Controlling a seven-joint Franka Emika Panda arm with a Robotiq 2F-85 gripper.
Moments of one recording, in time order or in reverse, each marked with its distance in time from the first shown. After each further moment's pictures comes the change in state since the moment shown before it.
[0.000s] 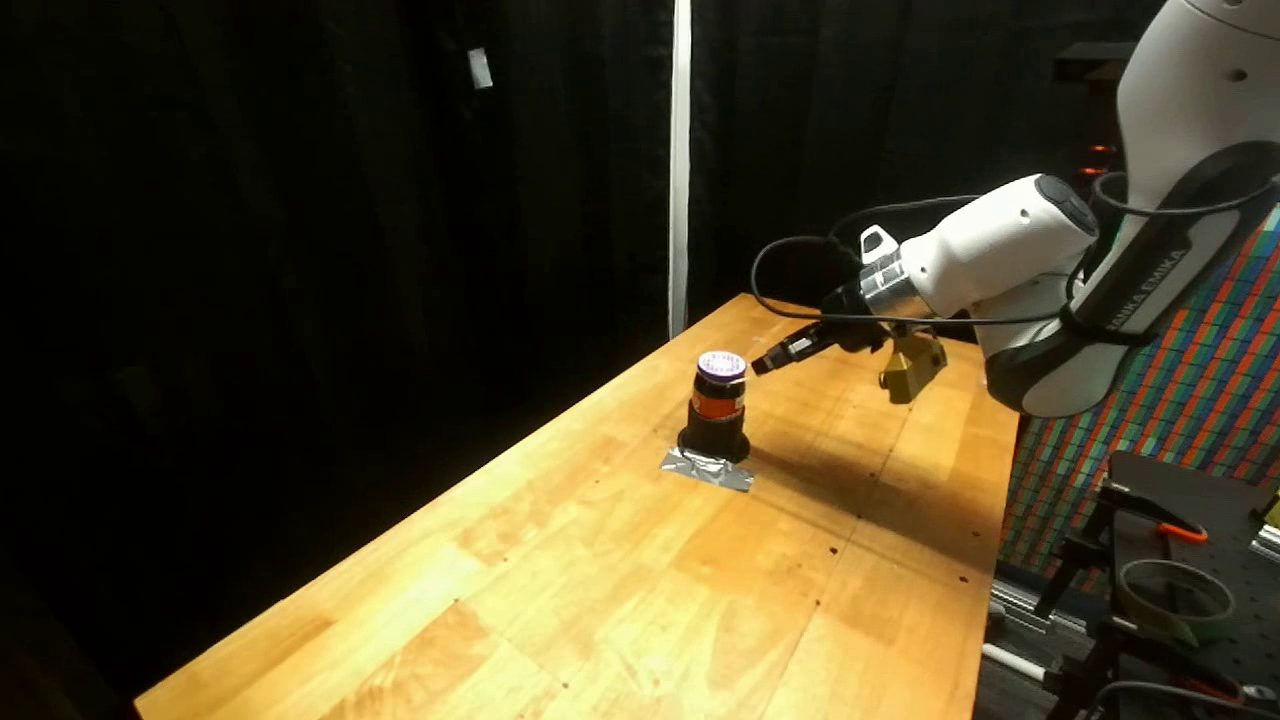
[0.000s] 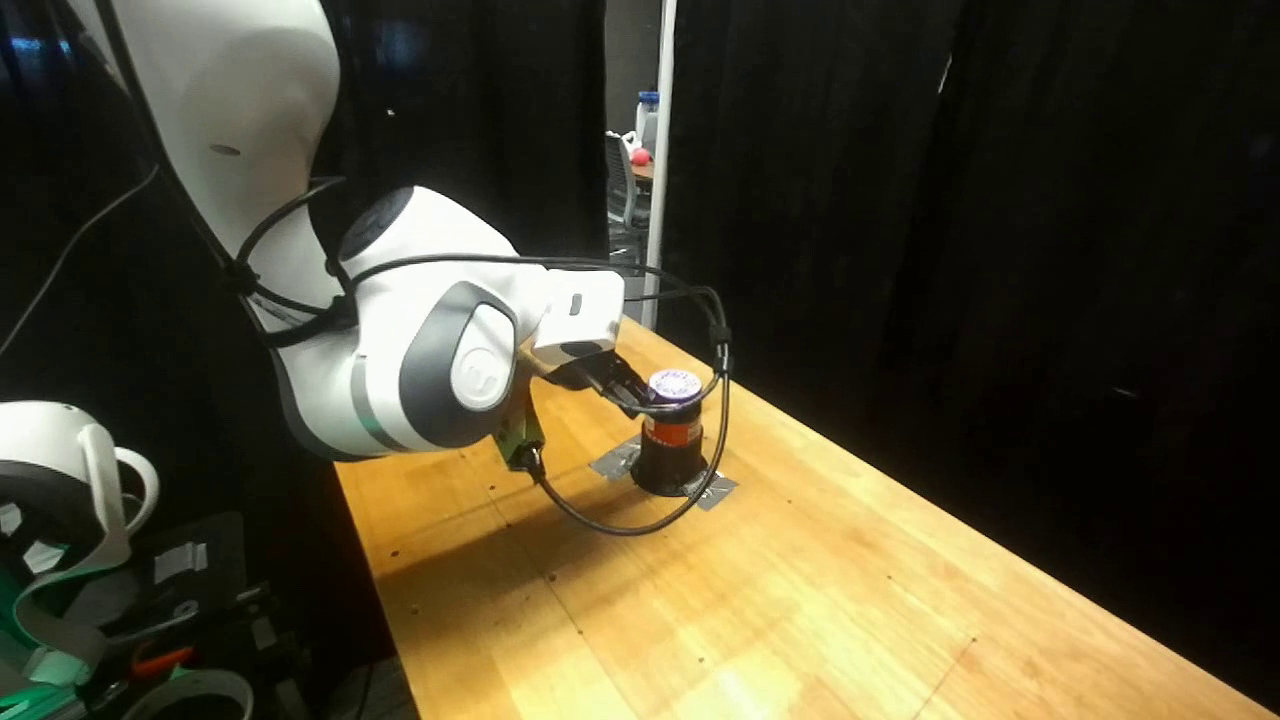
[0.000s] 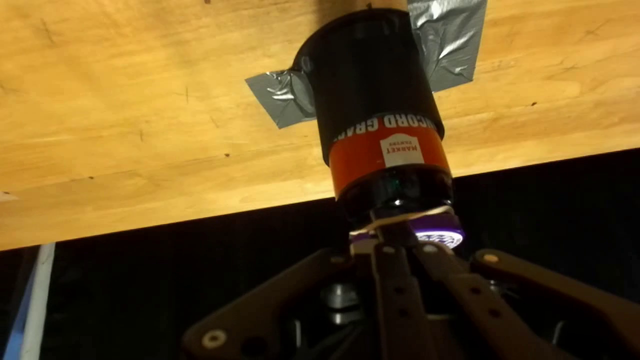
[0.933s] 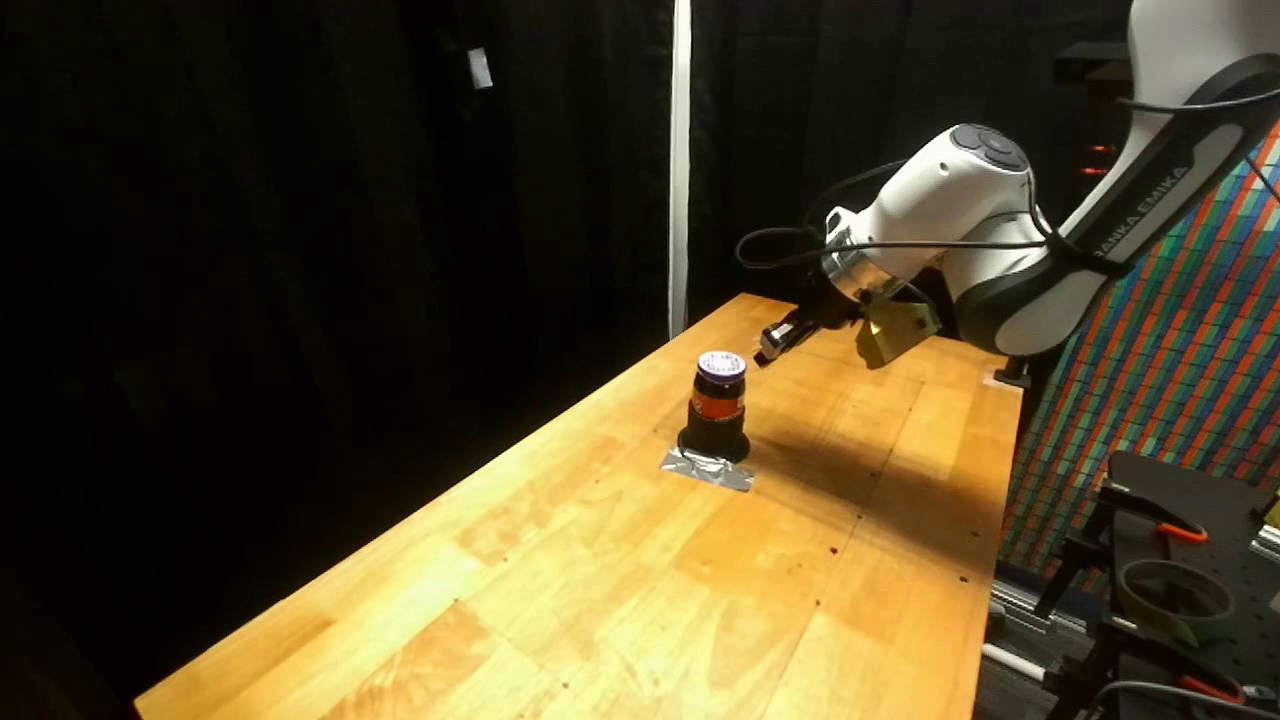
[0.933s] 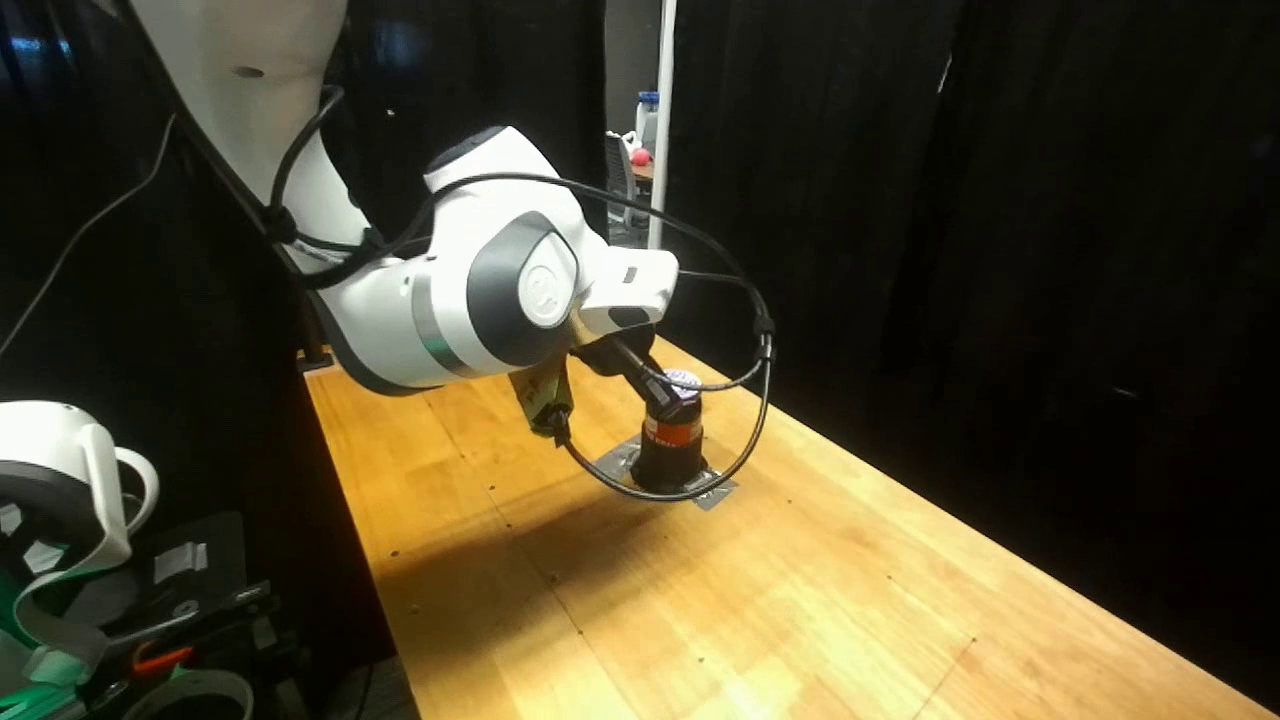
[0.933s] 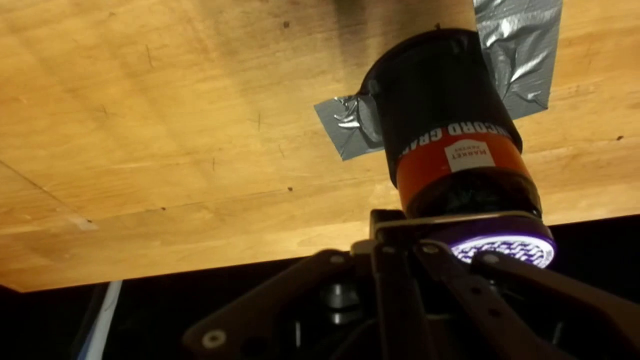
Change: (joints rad) arm -0.176 -0.145 0.132 0.120 -0.188 -0.446 0.074
